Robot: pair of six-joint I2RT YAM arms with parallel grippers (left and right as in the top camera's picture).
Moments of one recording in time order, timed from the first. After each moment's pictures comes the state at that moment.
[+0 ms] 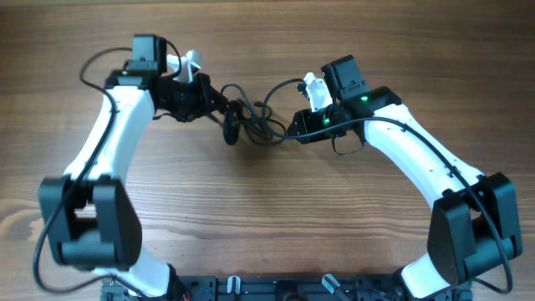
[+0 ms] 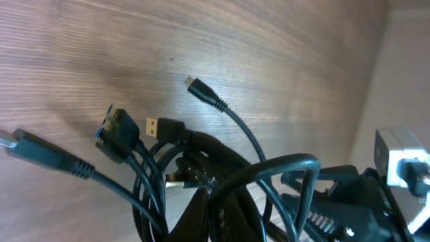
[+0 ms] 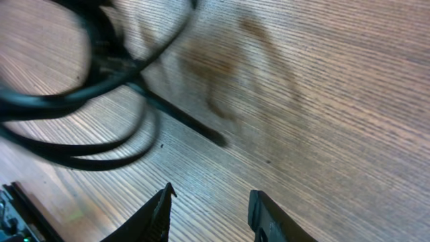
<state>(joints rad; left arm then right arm) -0.04 1.75 1.39 -0.84 0.65 -0.37 0.40 1.74 1.23 -0.67 -0.44 0.14</state>
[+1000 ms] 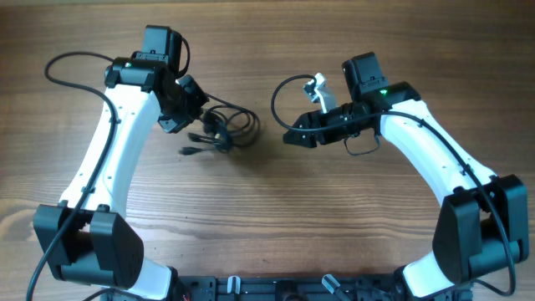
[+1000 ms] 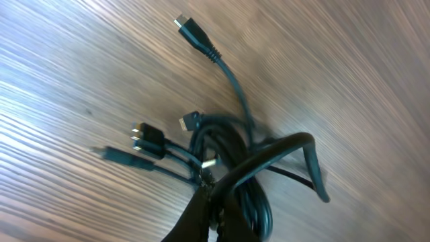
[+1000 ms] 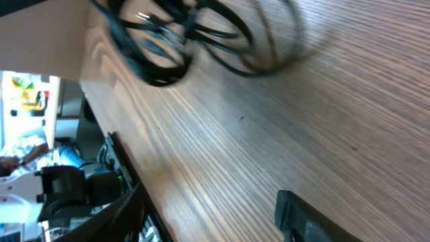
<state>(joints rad) -0.14 1.69 1.49 -1.11 0.13 -0.79 0.31 1.72 1.23 -0.77 -0.83 0.00</state>
